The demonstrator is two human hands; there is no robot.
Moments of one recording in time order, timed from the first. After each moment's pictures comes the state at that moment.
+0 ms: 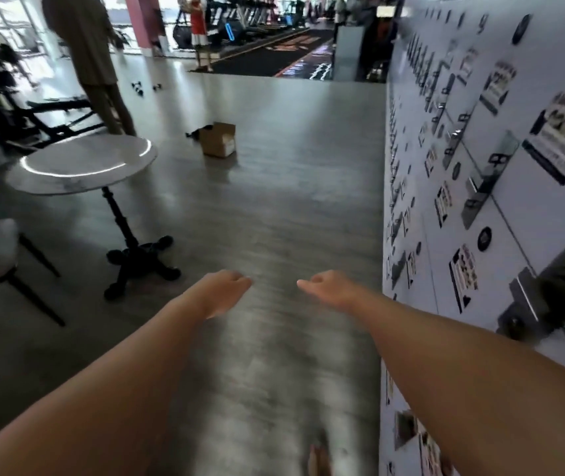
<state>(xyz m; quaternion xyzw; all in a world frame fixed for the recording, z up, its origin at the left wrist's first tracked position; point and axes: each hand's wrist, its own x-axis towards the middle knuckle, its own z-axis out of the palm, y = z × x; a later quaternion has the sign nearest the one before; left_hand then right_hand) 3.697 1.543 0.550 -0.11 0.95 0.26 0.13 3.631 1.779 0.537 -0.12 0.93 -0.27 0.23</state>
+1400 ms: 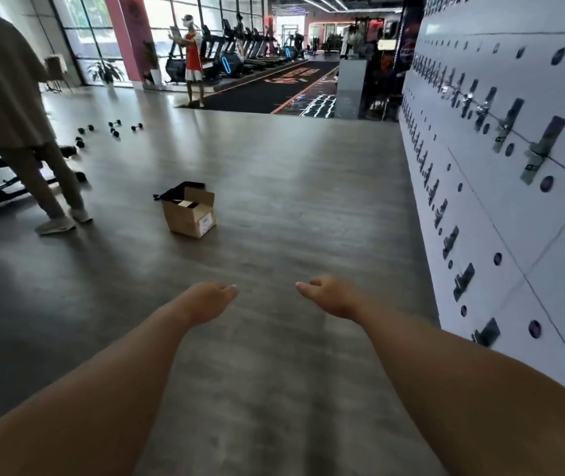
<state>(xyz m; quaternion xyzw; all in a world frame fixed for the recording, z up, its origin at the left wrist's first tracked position) 2.598 1.329 0.560 -0.10 0.96 0.25 0.10 2.530 1.594 0.559 -0.15 0.93 -0.25 0.21</state>
